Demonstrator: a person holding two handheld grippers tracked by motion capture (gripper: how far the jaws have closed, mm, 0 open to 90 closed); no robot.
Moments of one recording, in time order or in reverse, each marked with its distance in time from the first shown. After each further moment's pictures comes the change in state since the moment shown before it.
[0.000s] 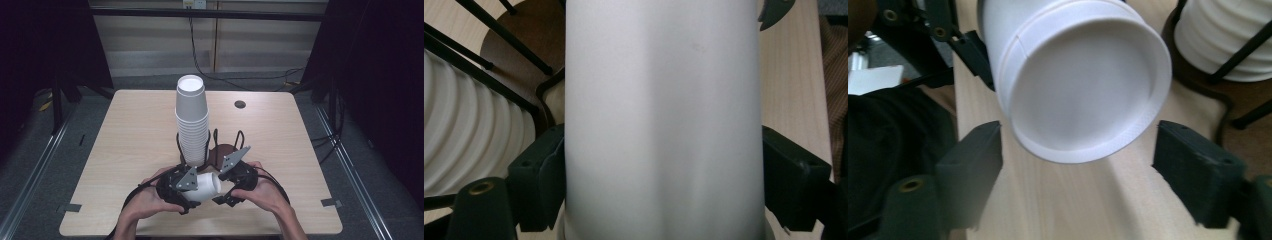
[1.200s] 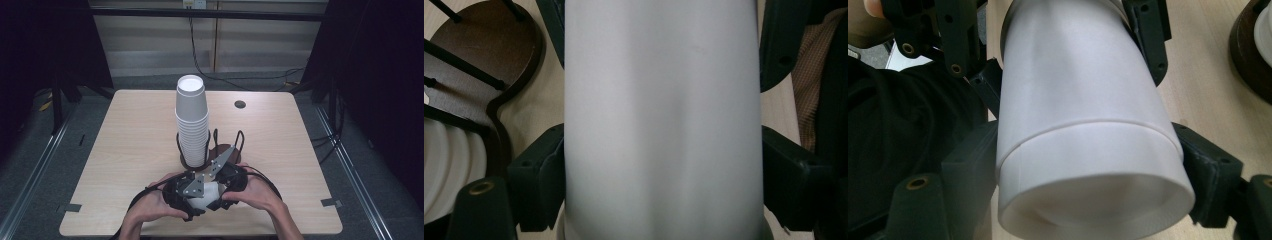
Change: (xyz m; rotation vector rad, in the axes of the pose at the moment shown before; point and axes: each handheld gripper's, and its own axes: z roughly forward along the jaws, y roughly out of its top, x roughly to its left) left arm -0.011 0.006 0.014 -0.001 -0.086 0.040; right arm 0.003 0.017 0.019 0.101 0.123 -0.029
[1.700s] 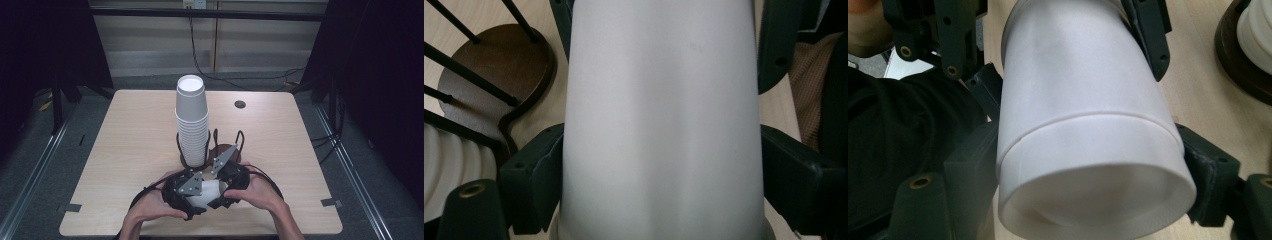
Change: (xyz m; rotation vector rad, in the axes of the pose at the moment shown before) left arm 0.004 -0.006 -0.004 -0.106 0.005 0.002; right arm 0.000 -0.001 -0.007 -0.019 -0.016 0.023
